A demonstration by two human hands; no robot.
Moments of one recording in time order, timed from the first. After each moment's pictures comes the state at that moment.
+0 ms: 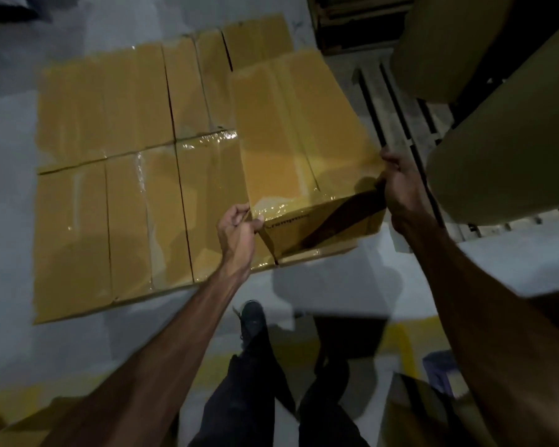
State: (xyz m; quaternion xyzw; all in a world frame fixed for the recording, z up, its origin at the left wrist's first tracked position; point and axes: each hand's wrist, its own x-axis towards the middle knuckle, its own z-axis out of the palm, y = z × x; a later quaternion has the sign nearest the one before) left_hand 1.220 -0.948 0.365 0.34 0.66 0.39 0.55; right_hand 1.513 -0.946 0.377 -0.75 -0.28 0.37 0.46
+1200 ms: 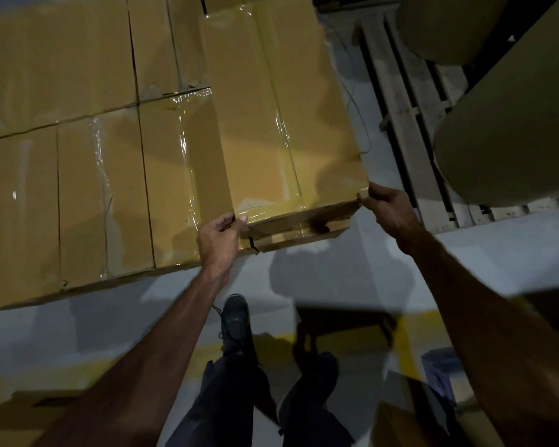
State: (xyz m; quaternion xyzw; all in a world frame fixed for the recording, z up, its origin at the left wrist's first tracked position) left_hand 1.242 -0.983 0.214 0.36 0.72 0.33 0.49; right_hand 1.567 -1.012 0.212 -0.74 -0.34 0.47 0.34
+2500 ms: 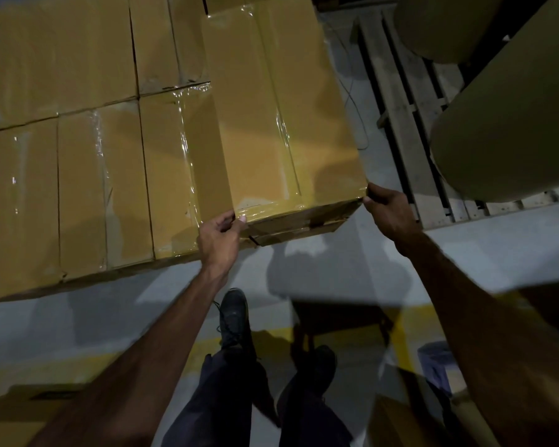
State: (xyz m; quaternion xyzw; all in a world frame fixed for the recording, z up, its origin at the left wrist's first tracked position) left_hand 1.232 -1.007 0.217 0.42 0.72 0.31 0.46; right_hand 1.558 -1.042 0.220 -0.75 -0.40 0.42 0.32
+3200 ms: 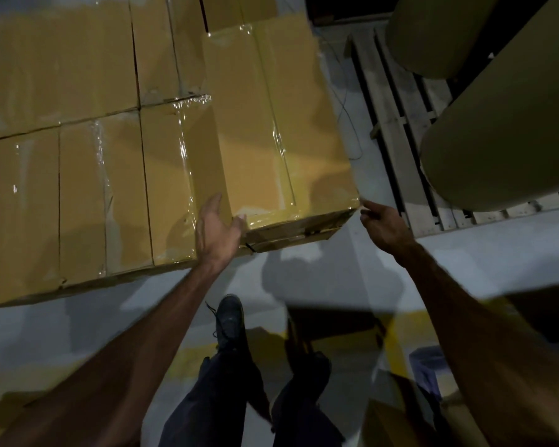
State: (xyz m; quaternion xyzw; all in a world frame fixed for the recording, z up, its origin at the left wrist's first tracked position) left_hand 1.237 -0.982 0.240 0.57 0.72 0.20 0.35; right_hand 1.573 -1.046 0.220 -0.77 -0.41 0.44 0.21
